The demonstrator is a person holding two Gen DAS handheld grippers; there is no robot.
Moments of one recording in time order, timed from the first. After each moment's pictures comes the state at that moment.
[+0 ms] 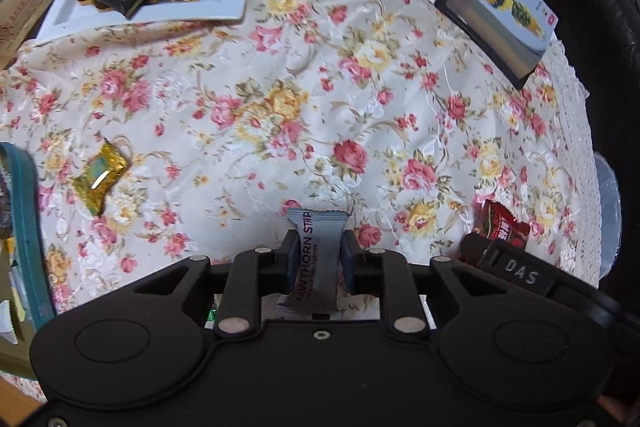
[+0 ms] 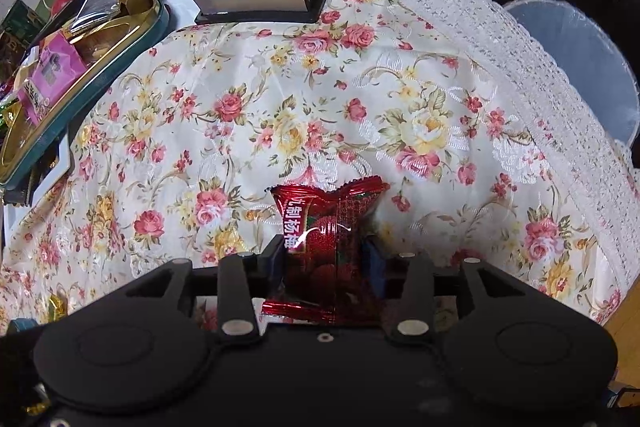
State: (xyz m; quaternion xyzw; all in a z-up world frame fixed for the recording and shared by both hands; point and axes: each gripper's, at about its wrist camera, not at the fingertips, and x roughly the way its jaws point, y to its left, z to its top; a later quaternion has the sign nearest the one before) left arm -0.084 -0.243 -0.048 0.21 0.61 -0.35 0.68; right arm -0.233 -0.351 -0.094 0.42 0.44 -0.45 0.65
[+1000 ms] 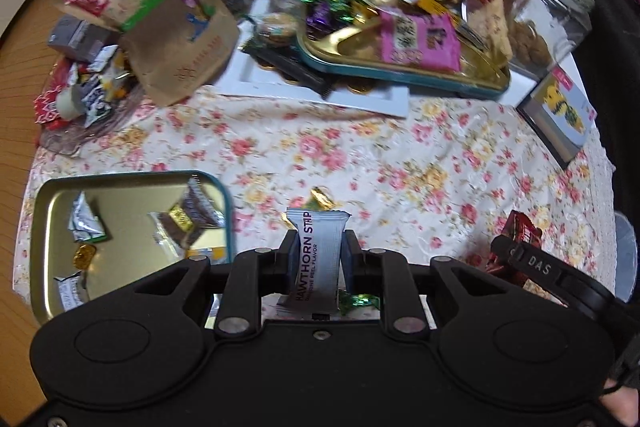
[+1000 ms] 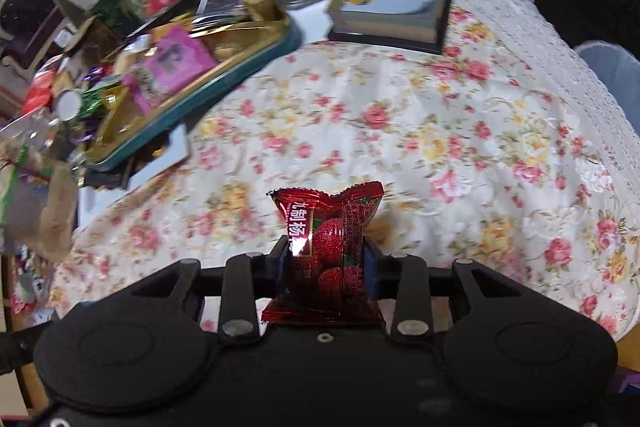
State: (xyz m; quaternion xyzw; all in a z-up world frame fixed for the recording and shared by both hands) left arm -0.008 -0.141 0.063 0.19 0.56 -0.27 0.76; right arm -0.172 -0.304 -0.042 0.42 0.40 -0.39 0.71
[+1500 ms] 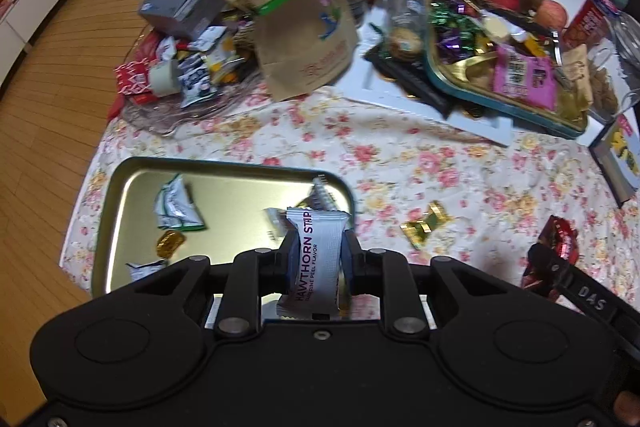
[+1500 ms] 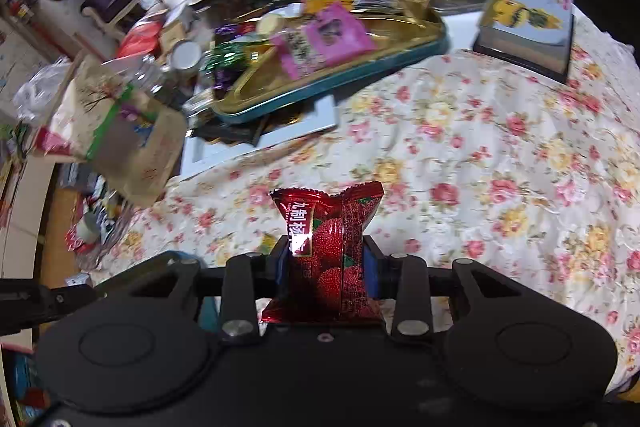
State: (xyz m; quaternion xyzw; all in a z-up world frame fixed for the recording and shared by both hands) left arm 0.044 -0.058 0.067 0.17 0.55 -0.20 0.79; right arm -0.111 -0.236 -0.003 0.37 0.40 -0.29 0.79
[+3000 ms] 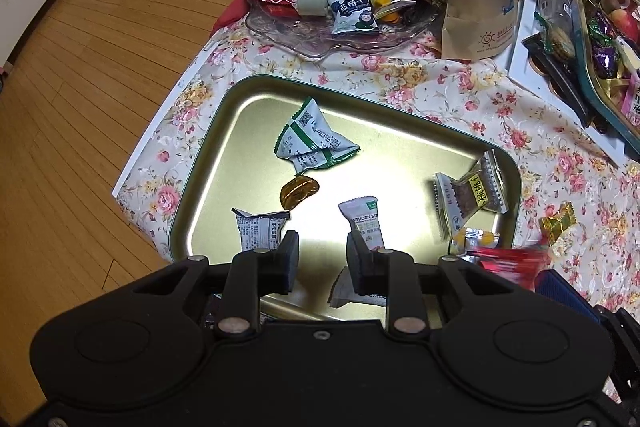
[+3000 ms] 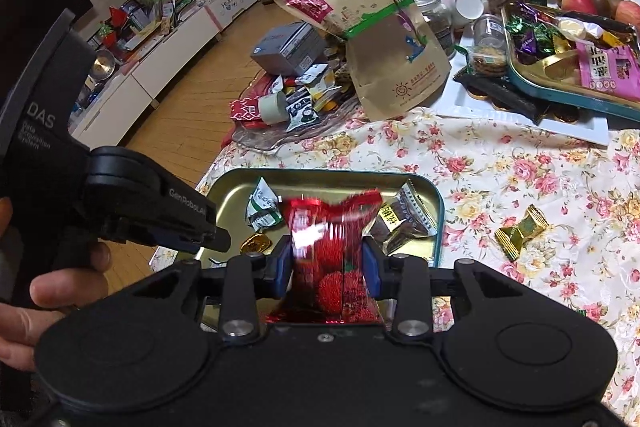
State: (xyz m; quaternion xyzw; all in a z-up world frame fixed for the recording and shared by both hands) left arm 0.104 0.060 0.030 0.12 0.61 -0.10 0.77; right arm -0.024 -0.068 0.016 0.24 0.41 -0.04 0.88
